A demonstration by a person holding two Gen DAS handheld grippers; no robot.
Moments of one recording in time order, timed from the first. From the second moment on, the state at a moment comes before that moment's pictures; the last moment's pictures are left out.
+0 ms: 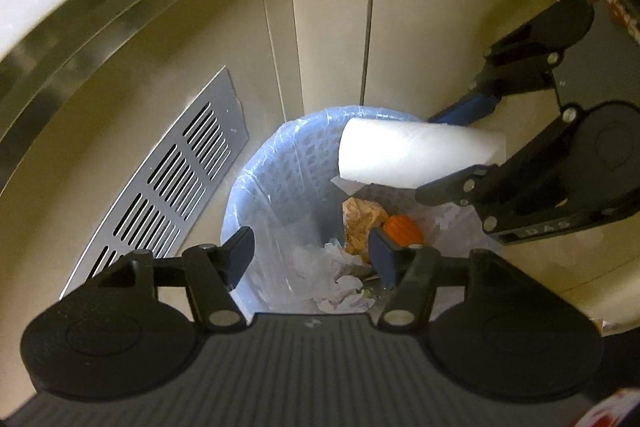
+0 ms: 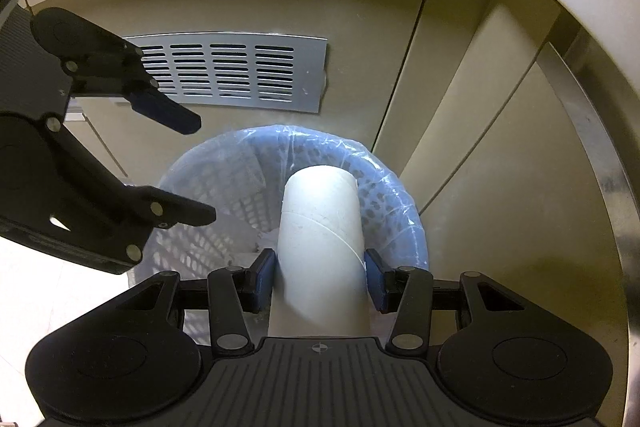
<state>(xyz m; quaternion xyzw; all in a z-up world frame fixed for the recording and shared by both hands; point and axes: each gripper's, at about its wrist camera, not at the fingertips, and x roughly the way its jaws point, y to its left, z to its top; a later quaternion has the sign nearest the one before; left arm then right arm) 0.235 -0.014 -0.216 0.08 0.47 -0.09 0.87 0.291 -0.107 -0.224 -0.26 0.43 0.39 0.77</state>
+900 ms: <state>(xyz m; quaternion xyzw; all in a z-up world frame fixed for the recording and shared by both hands) 0.219 -0.011 -0.206 0.07 0.48 -0.07 0.87 0.289 -0.100 -0.217 -0.22 0.43 0.40 0.78</state>
